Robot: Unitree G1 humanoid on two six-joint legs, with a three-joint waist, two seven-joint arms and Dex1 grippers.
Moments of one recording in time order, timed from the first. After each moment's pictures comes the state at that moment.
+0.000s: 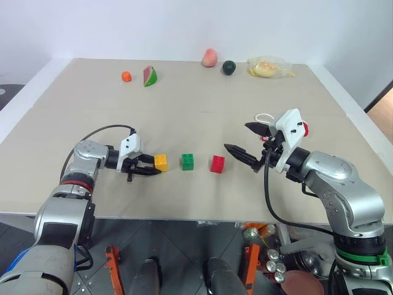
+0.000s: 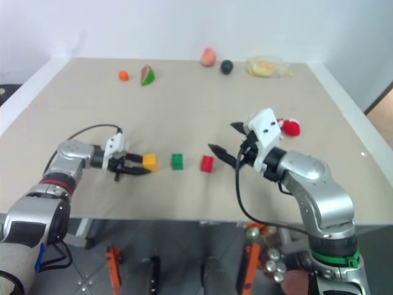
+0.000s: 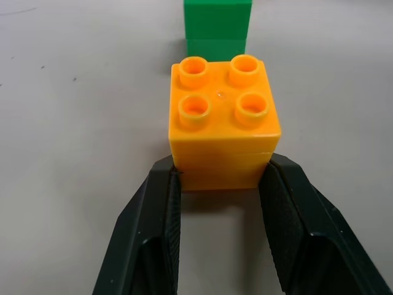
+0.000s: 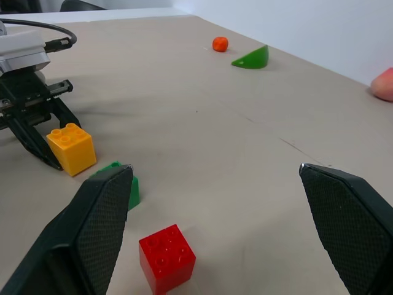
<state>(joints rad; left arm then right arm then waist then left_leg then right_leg) -1.00 0.49 -0.02 1.27 0.02 -0.44 -1.51 -0.40 -0.61 -0.10 -0.45 0.44 0.71 0.61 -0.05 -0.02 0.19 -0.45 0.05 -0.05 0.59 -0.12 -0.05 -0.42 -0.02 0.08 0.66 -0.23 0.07</state>
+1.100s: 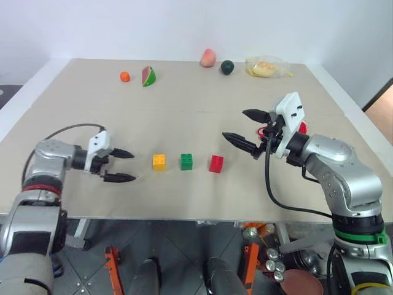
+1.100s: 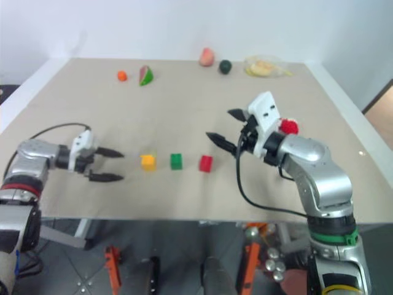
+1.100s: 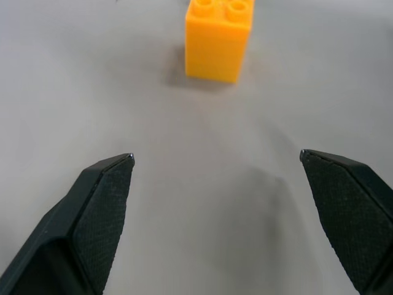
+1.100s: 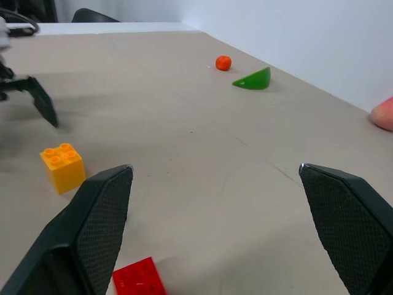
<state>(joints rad) -0.80 0.76 -0.07 0.95 -0.21 -0.14 -1.61 -0.60 -0.64 -0.05 -0.21 0.42 0.59 0.72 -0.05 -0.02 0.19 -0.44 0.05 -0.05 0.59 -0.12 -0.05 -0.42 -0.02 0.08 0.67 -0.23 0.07</state>
